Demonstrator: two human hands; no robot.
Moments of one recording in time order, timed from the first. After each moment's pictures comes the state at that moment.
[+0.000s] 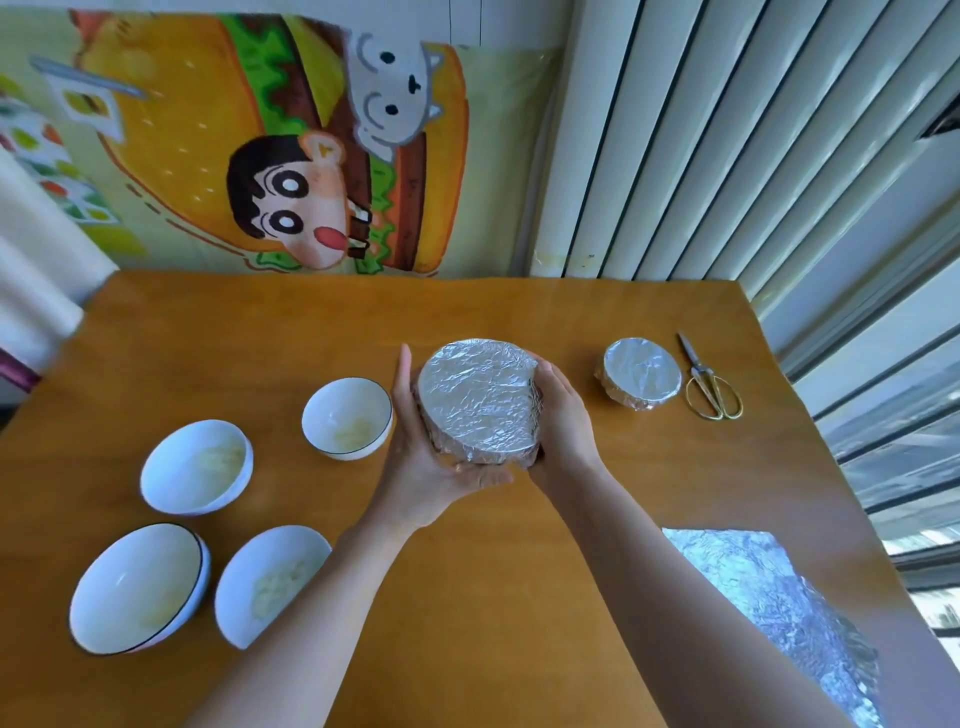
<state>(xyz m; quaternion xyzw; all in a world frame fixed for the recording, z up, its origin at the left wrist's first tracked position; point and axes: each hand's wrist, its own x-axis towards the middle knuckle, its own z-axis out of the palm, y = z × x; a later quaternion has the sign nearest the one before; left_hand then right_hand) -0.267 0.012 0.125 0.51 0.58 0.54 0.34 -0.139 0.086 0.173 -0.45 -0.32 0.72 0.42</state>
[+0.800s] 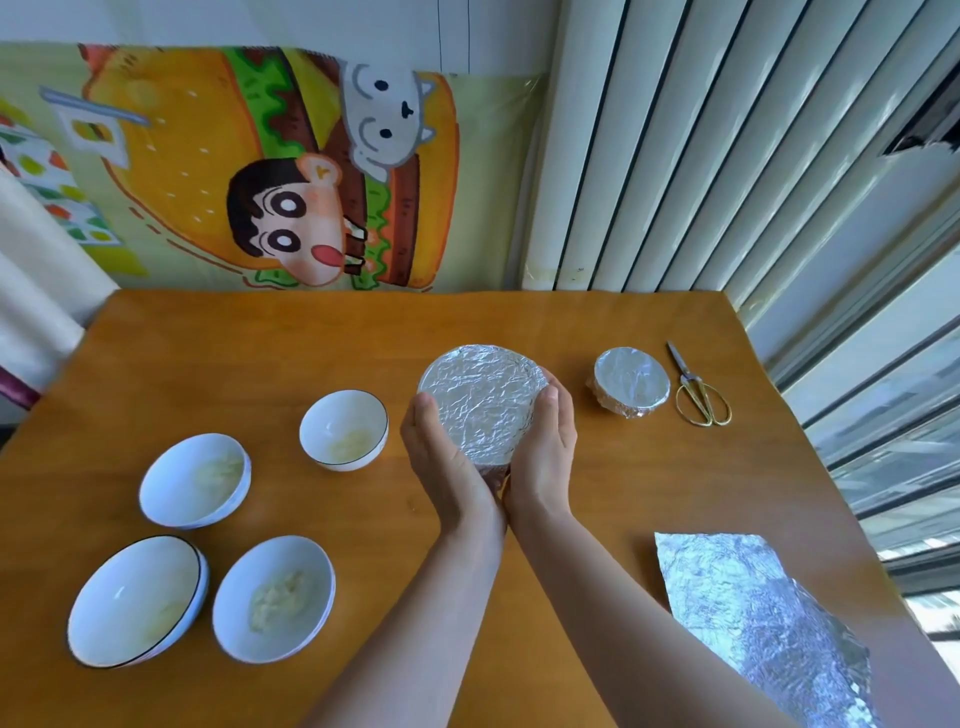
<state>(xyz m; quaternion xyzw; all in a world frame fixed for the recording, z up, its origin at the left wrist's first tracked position) -0.195 0.027 0.167 -0.05 0.48 0.75 0.45 -0.153 0.054 0.167 -0.50 -0.33 0.59 0.53</state>
